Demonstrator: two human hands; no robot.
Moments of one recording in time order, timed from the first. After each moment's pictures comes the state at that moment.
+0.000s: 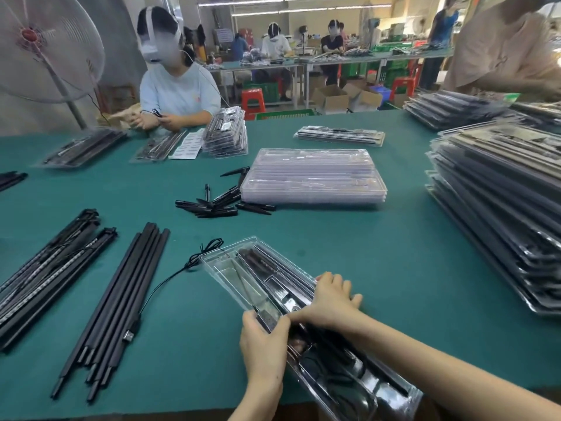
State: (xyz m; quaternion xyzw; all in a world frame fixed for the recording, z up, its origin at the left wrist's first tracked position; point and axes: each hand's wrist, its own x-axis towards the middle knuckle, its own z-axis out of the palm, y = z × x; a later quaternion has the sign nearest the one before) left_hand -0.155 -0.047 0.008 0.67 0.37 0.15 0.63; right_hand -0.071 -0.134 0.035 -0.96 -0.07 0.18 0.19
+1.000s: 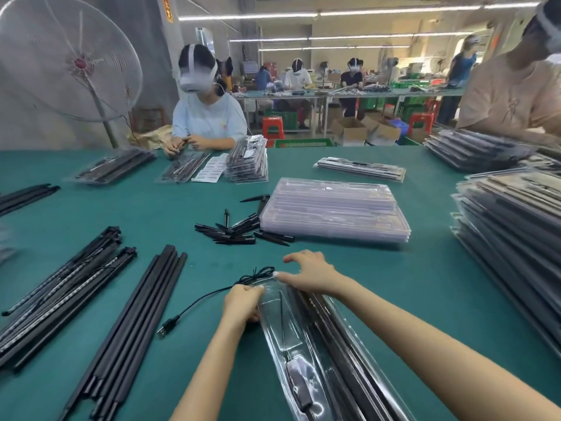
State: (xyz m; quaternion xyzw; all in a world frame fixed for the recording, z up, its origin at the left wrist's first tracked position) left_hand -0.055 0.066 0.028 0.78 0.31 0.04 0.55; right_hand 0.025 -0.071 0.076 -0.92 -0.28 0.14 0.23
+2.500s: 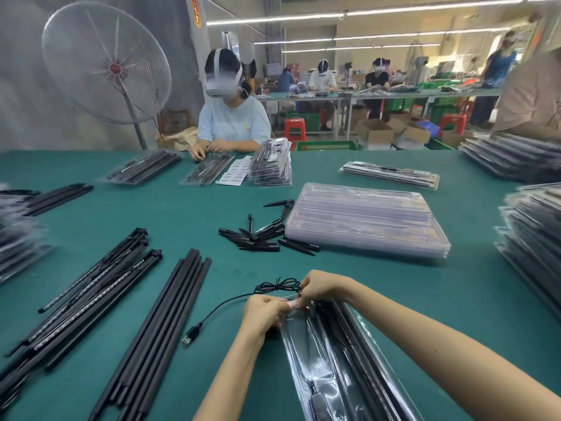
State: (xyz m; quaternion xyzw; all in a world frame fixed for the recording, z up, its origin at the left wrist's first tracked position) left_hand -0.049 0.077 0.024 0.71 0.31 0.05 0.63; right_hand 0.059 -0.028 0.058 -0.89 -0.29 0.31 0.18
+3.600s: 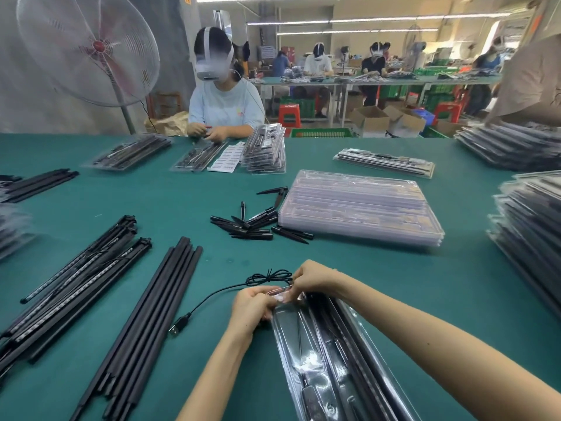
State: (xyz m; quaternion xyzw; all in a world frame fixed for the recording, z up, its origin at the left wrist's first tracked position) left_hand -0.059 0.080 0.018 0.69 0.29 0.06 0.66; right_hand 0.056 -0.026 0.044 -0.89 -0.25 0.30 0.23
